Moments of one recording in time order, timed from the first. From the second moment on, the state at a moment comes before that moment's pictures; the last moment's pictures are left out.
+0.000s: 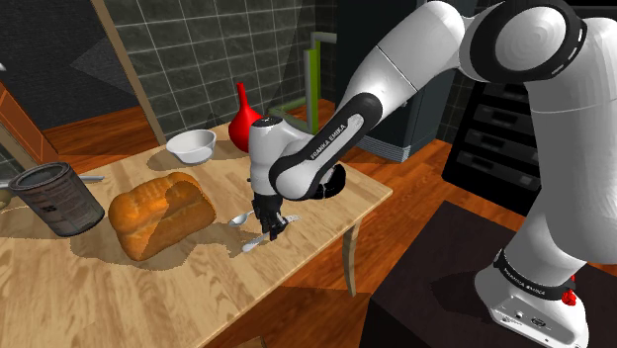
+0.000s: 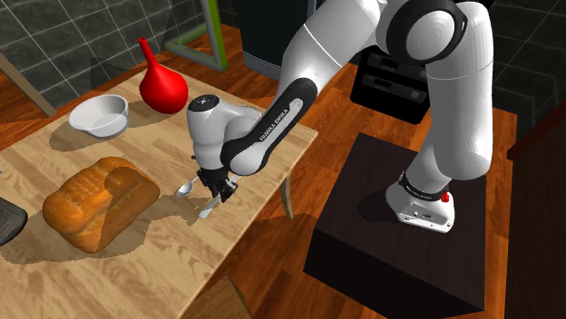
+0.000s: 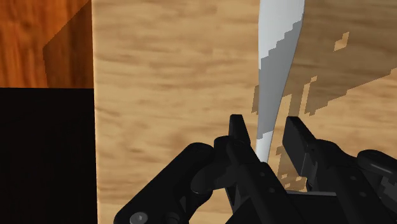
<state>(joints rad) 0.10 0.51 0.43 -1.94 -0.14 2.49 2.18</state>
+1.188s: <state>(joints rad) 0.06 0.36 0.48 -1.91 -0.06 2.32 2.14</state>
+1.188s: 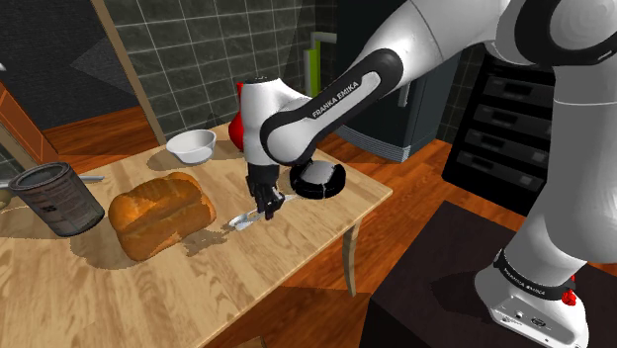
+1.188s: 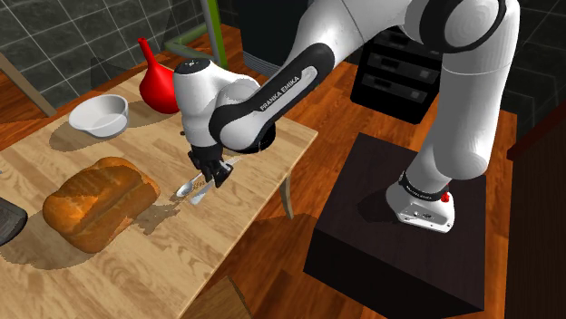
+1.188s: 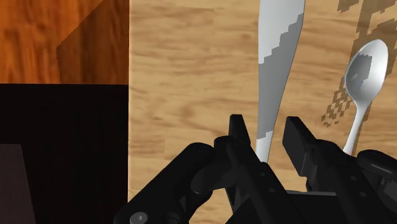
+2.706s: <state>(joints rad) -0.21 0.30 0.40 -1.91 0.03 2.23 1.75</state>
